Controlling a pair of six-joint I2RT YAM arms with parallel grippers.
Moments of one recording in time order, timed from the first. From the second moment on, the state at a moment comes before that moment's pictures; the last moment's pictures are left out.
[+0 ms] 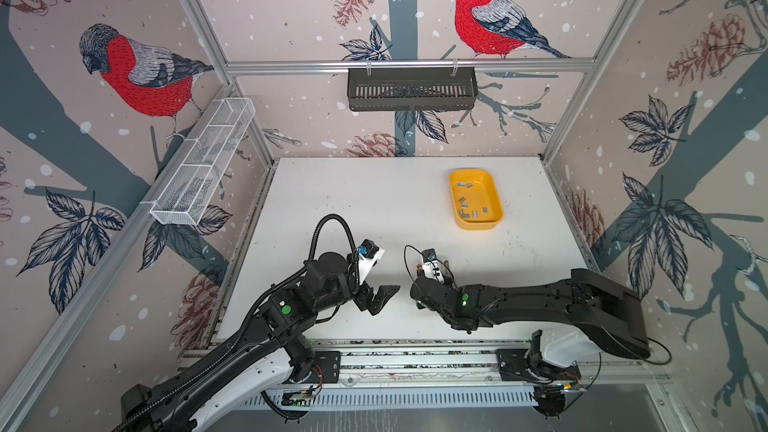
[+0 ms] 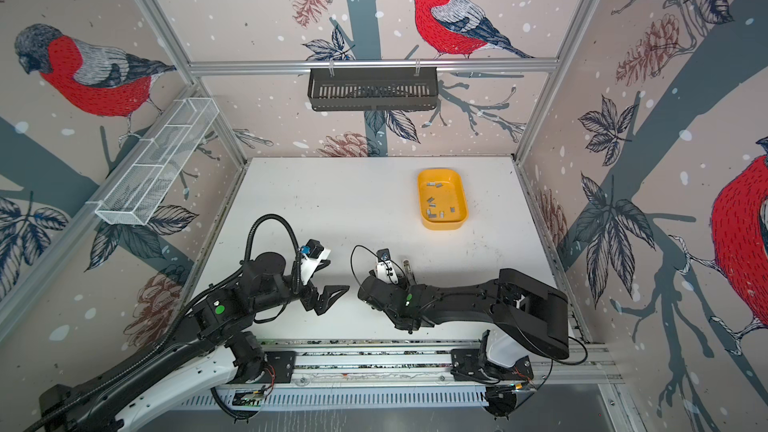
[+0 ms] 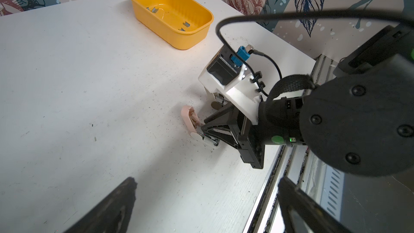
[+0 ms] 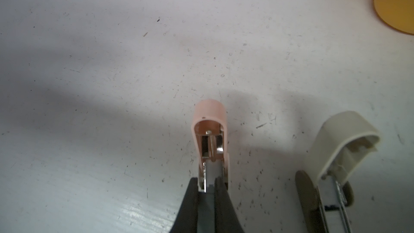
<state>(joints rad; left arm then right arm) -0.82 0.65 0.57 -0.40 0.21 -0.13 1.25 1.51 0.67 -0.08 0.53 0.79</state>
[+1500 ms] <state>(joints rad) -0.81 0.66 0.57 -0.40 0.23 -0.13 1.22 1.54 0.65 -0.04 0.50 0.76</state>
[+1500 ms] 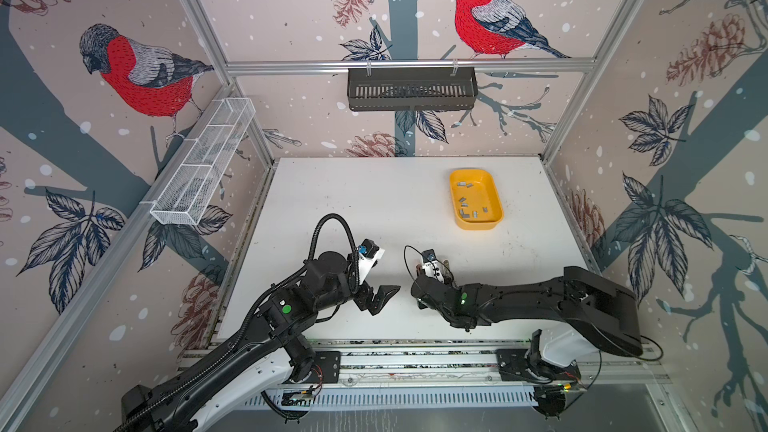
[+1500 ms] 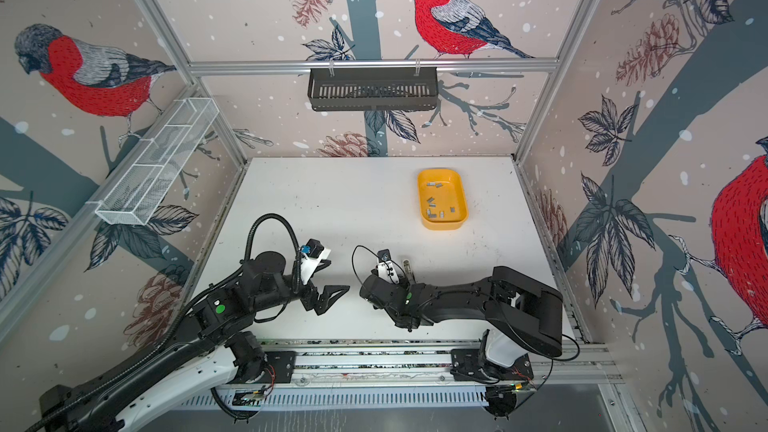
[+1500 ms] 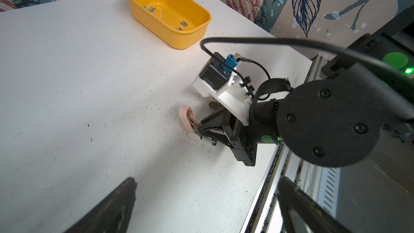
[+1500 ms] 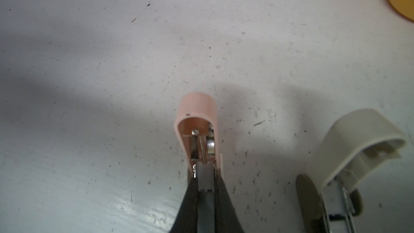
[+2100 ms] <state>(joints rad) -0.81 0.66 0.57 -0.40 0.23 -0.13 1.23 1.54 0.64 -0.03 0.50 0.77</state>
